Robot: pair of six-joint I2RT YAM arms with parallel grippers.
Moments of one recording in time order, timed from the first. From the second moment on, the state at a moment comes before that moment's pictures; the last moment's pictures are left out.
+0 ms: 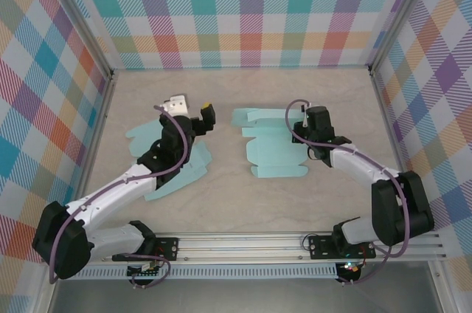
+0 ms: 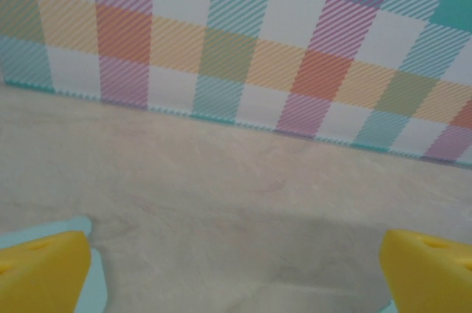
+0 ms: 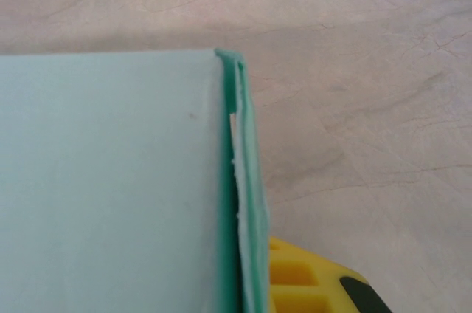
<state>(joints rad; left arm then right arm) -0.65 1.15 0.78 0.12 -0.58 -0.41 0.33 1.37 0.76 -0.10 0.07 0.28</state>
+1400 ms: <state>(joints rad) -0.77 1.43 0.78 0.38 -0.16 -0.63 0.33 1.10 0.58 -0.10 0.18 0.21</state>
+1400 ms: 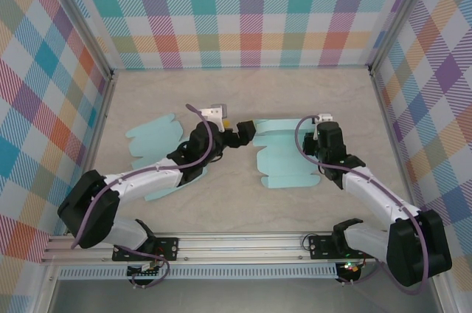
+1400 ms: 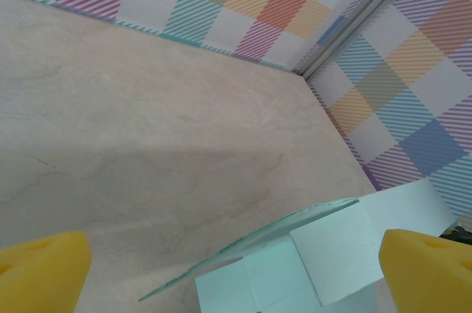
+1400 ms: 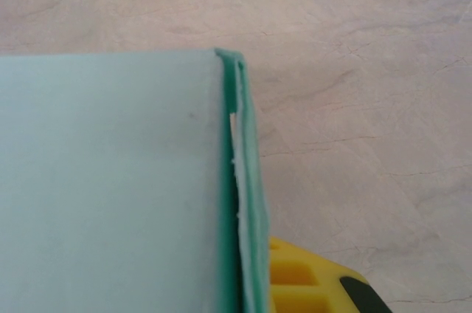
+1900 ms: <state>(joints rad) -0.84 1.60 0.84 0.40 -0.20 -0.63 0.33 1.10 0.58 -0.08 0.17 0.20</state>
